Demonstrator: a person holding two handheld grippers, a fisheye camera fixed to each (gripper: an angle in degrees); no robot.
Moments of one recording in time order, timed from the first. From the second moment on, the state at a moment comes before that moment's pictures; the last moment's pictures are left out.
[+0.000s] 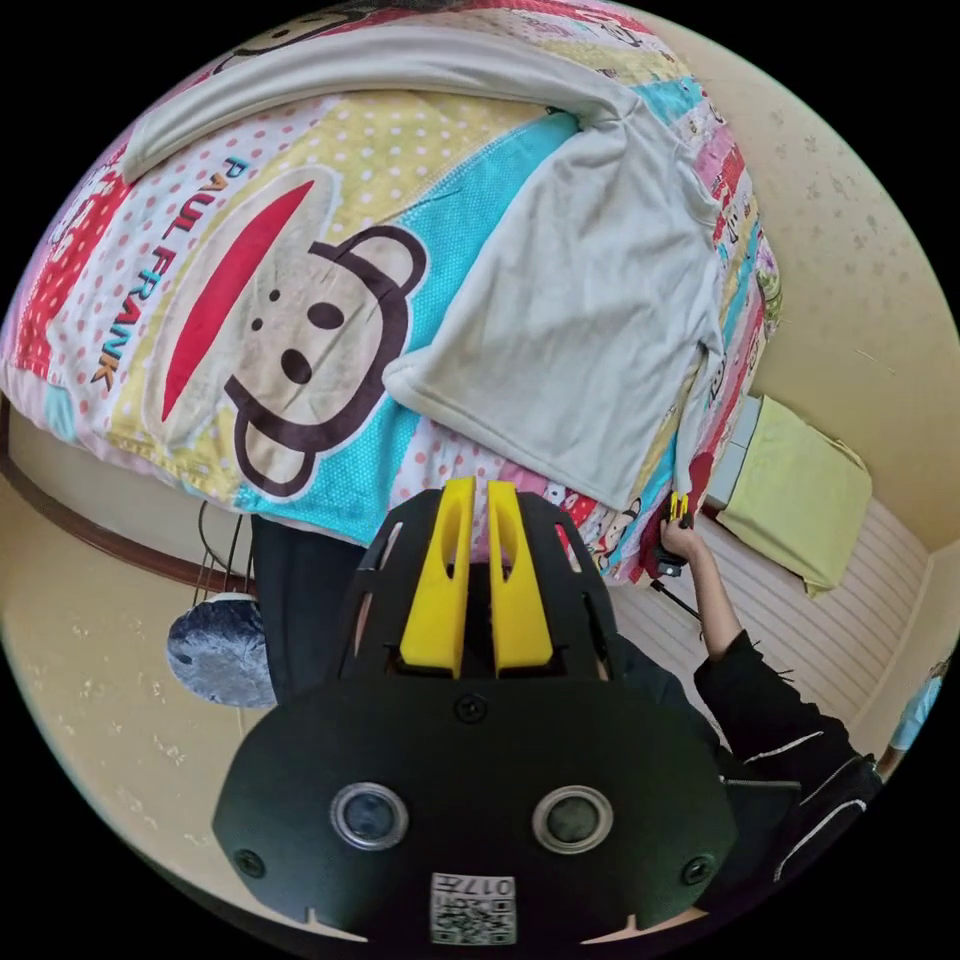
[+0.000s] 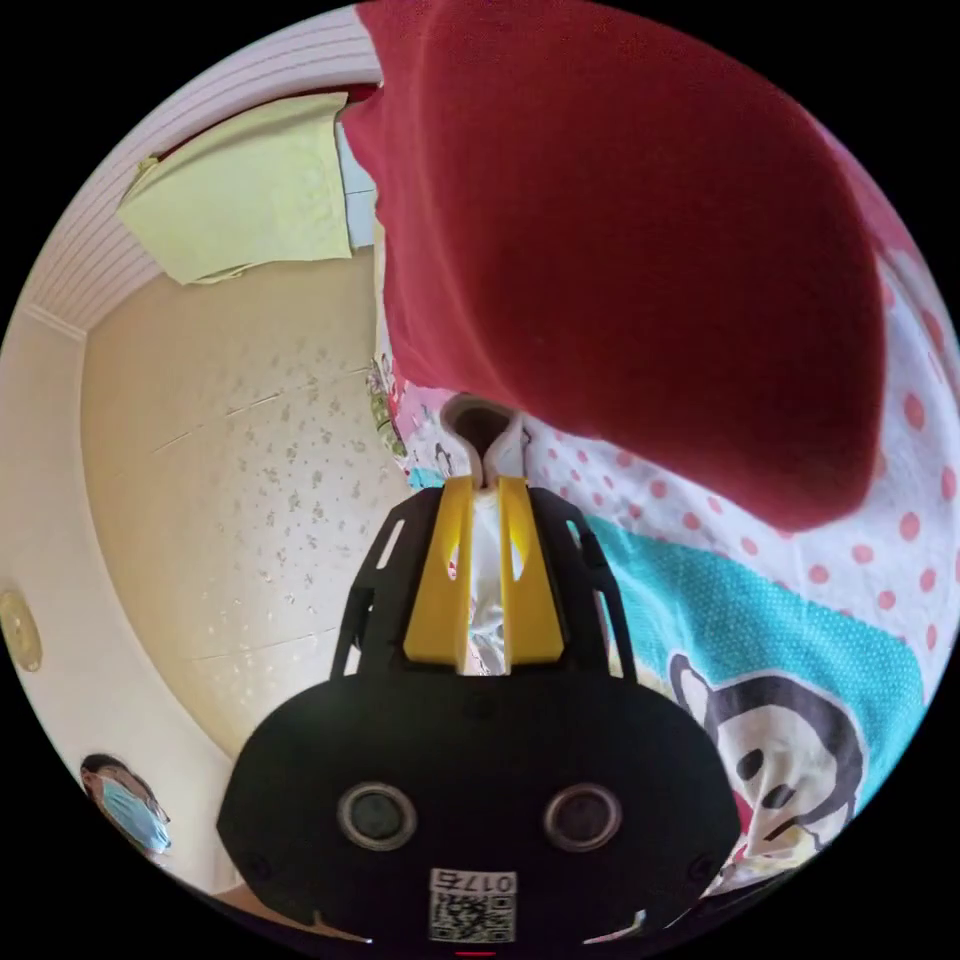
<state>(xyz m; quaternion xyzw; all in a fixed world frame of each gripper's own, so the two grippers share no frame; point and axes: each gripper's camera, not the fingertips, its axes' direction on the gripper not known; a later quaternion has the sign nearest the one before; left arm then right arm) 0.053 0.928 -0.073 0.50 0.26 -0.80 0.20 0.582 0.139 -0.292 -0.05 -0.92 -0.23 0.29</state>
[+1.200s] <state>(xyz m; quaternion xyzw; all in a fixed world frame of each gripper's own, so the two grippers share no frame) 0.154 0.927 -0.076 0.72 0.17 -0.66 0.14 0.428 0.715 -0.314 0.09 -0.53 -0.84 0.09</state>
